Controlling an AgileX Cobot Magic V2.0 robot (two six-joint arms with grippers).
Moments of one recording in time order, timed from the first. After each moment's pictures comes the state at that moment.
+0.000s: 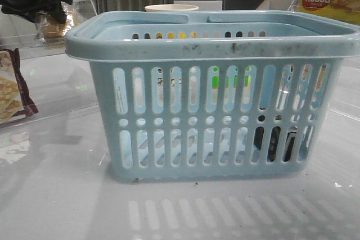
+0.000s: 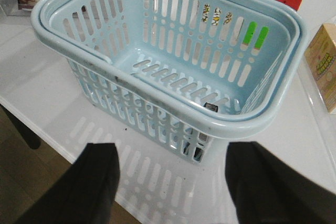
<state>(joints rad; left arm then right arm) -0.09 2.04 -1.69 -0.12 0.35 0.12 0.47 0.56 -0.75 0.11 0.73 -0.13</state>
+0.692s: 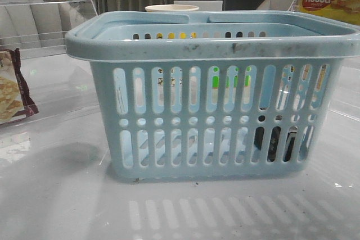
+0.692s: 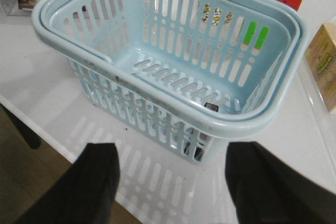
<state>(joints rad) -0.20 1.66 -1.69 -0.12 0.72 0.21 0.47 0.56 -0.75 0.11 0.74 -0.13</state>
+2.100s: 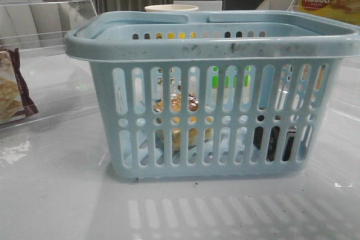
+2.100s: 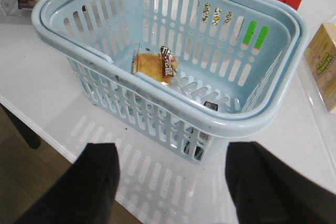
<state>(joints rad) -0.70 1.55 -1.56 -0.16 0.92 0.32 0.47 0.56 -0.75 0.11 0.74 -0.13</state>
